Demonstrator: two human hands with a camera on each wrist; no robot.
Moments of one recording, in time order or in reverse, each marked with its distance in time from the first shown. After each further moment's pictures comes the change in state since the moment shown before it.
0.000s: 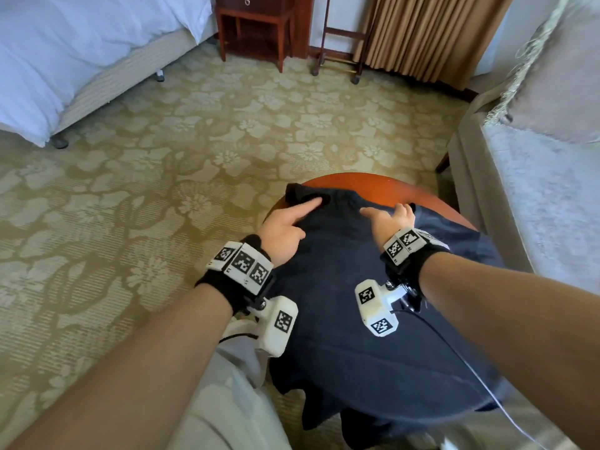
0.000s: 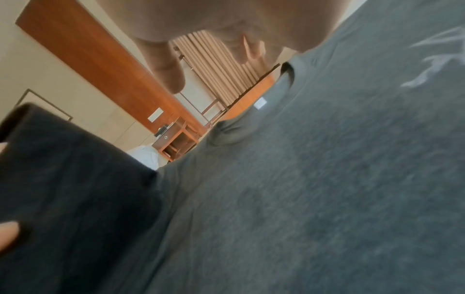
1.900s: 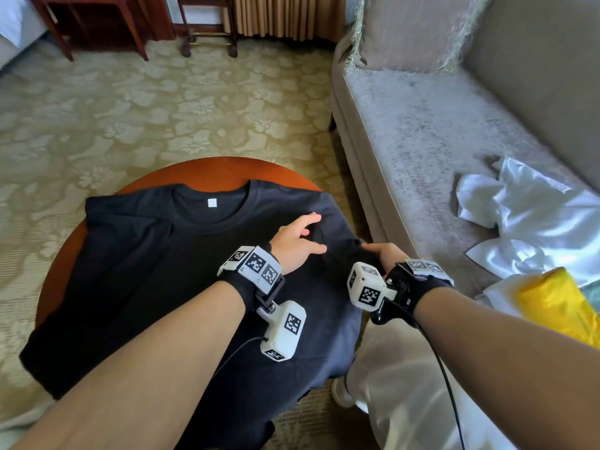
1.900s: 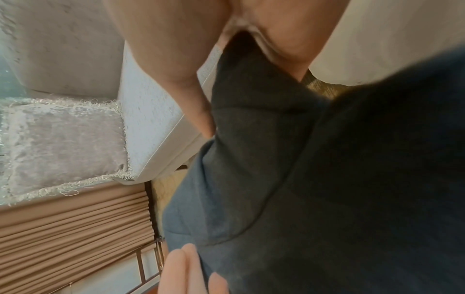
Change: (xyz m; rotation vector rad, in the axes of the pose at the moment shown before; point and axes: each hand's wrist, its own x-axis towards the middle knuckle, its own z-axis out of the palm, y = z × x) left_hand 0.083 -0.011 0.300 0.399 -0.334 -0.096; right_hand 0.067 0.234 -0.202 0.632 -0.130 0.648
